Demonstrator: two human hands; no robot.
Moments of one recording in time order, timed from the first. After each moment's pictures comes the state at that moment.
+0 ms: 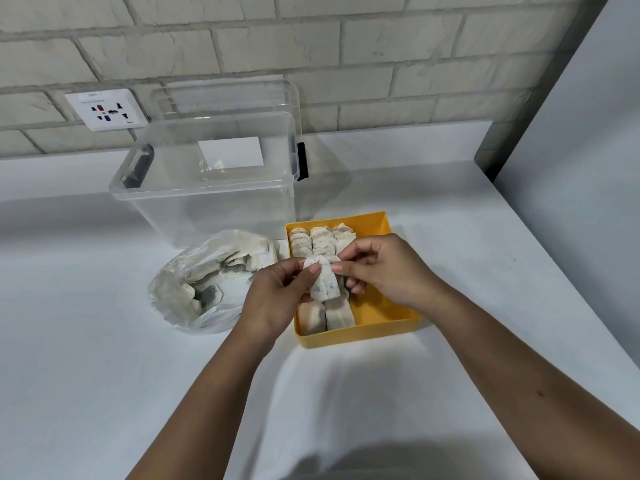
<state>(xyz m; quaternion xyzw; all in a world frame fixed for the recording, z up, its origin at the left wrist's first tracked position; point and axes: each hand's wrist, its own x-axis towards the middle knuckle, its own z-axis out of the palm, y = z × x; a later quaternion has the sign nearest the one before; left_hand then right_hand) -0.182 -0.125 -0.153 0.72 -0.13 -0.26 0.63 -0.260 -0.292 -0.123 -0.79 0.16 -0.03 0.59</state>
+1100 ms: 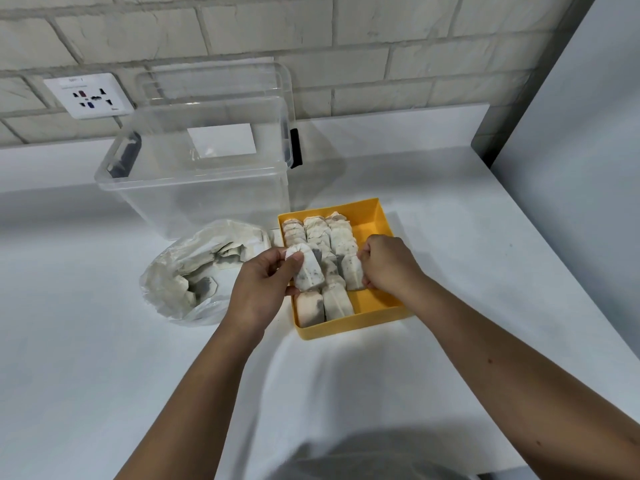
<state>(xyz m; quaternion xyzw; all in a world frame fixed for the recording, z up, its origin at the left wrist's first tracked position) -0.178 -0.119 -0.156 0.72 -0.08 -0.25 0.64 -0.235 -0.313 -0.181 -0.91 0.31 0.02 0.26</state>
